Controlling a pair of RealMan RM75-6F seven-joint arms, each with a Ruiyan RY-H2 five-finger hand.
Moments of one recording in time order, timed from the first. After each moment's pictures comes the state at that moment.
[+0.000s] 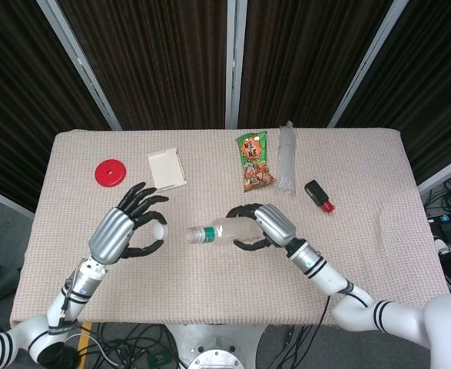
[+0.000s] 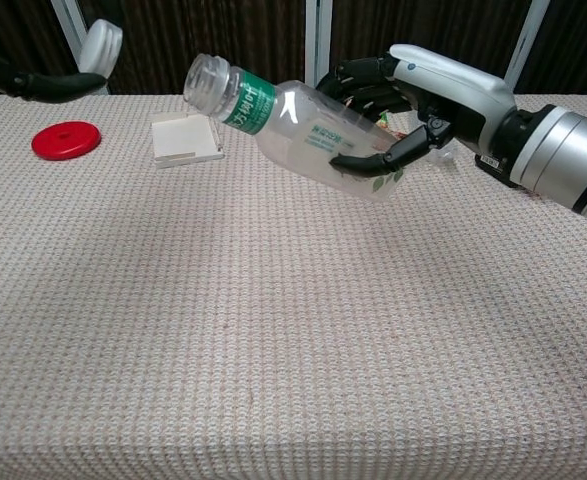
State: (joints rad) left arm -0.52 -1.39 -0.10 -1.61 1.67 1.42 -0.15; right arm 0.78 -1.61 0.08 -1.25 -1.59 1.13 0.60
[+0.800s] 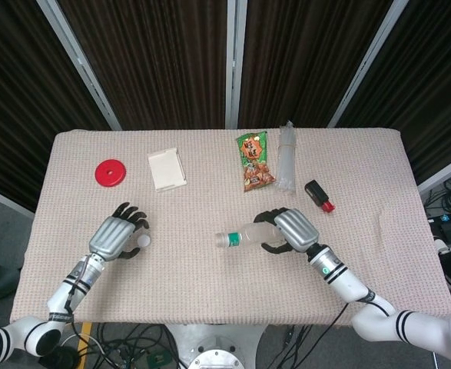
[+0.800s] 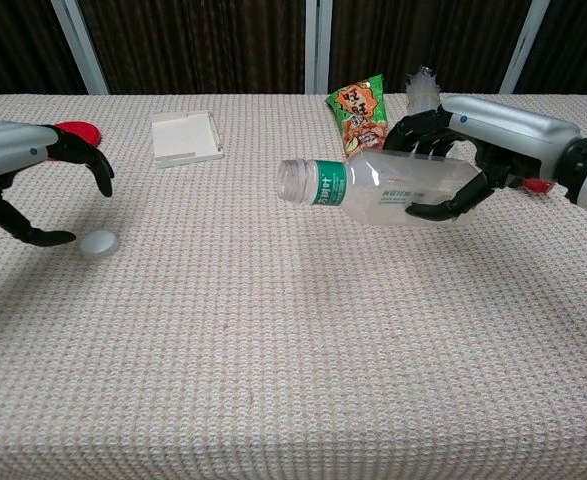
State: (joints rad) left arm -0.56 -1.39 -0.06 -1.56 1.31 1.02 0.23; right arm 0.71 -1.51 0.05 -1.33 -1.52 1.06 0.26
